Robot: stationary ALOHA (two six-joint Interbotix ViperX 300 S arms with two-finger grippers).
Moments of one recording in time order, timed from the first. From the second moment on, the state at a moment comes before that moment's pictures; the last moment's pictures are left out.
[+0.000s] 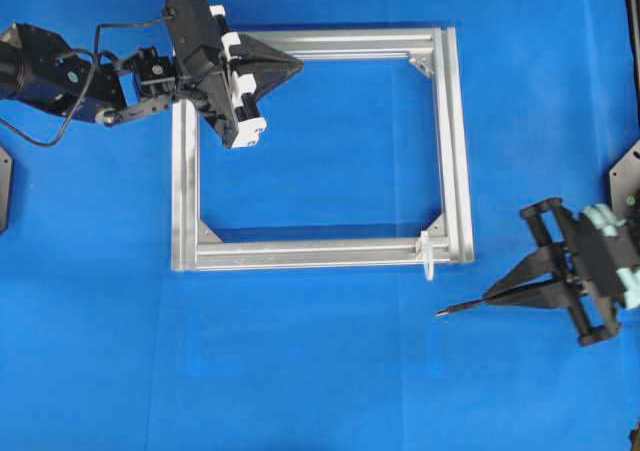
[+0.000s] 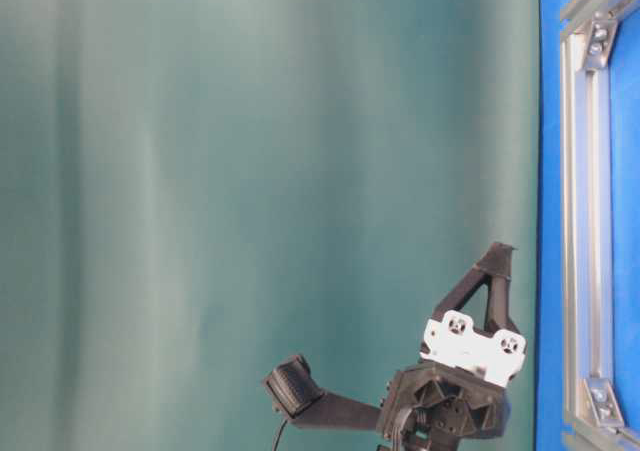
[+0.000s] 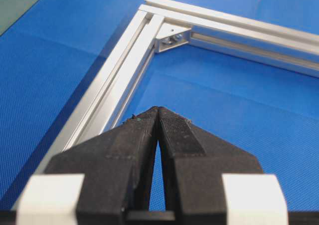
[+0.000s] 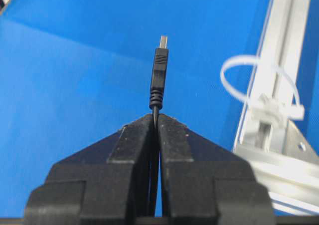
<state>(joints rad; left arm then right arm) 0.28 0.15 0.84 -0.09 -0.73 0.01 0.45 -0.42 1.35 0.15 -0.48 0.09</state>
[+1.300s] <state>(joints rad) 0.28 0.15 0.84 -0.09 -0.73 0.01 0.28 -0.49 1.41 0.15 -0.44 0.06</state>
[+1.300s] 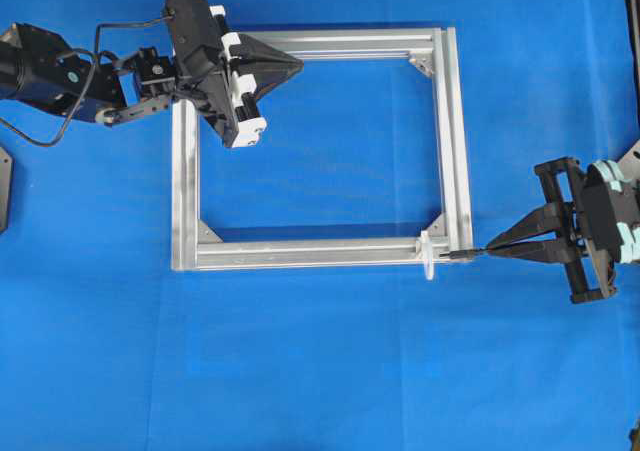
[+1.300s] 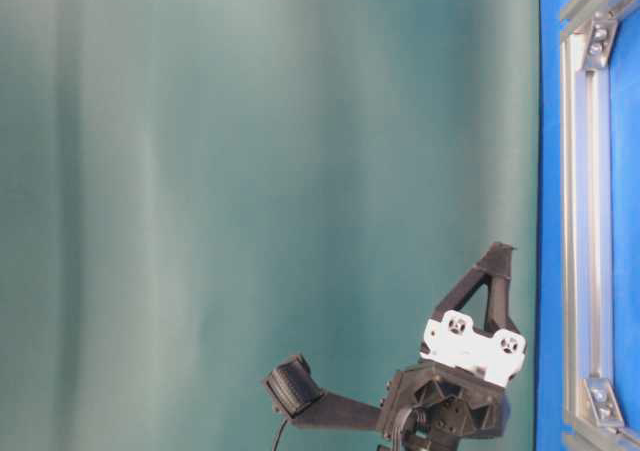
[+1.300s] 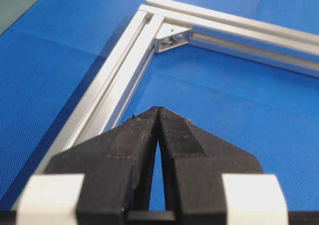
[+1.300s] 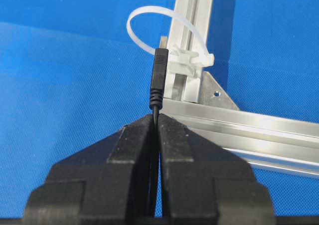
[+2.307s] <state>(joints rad) 0.28 0.15 0.84 -0.09 -0.73 0.01 0.27 -0.49 1.41 0.15 -0.44 0.06</state>
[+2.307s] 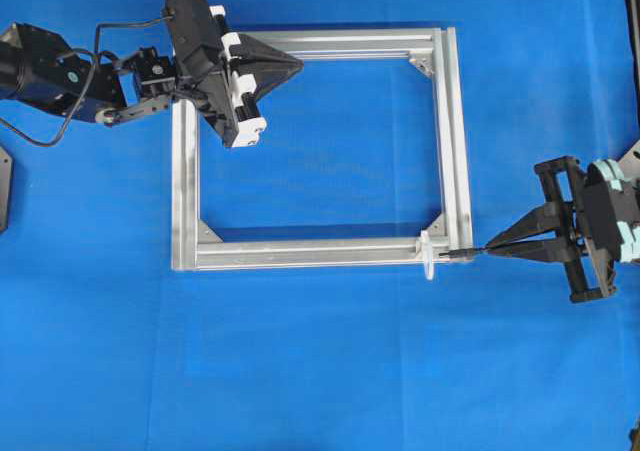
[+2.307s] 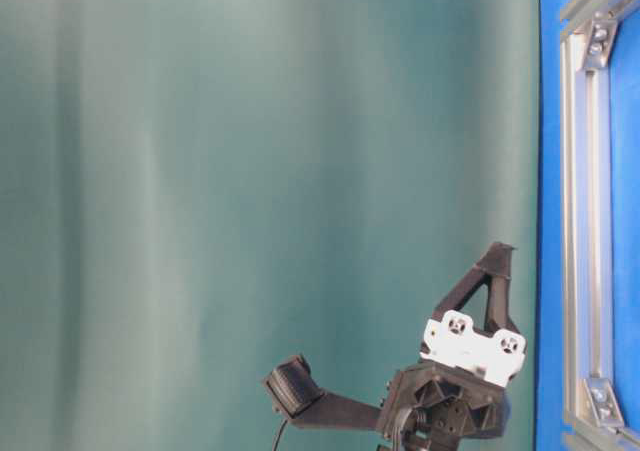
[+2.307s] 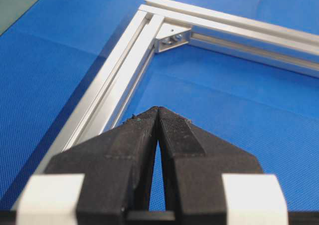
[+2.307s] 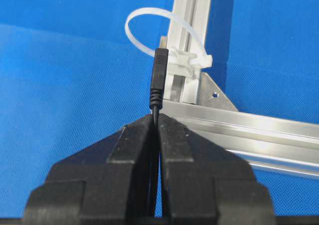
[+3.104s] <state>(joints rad) 0.28 0.15 0.84 -0.09 -0.73 0.01 0.27 -0.49 1.40 0.15 -0.44 0.06</state>
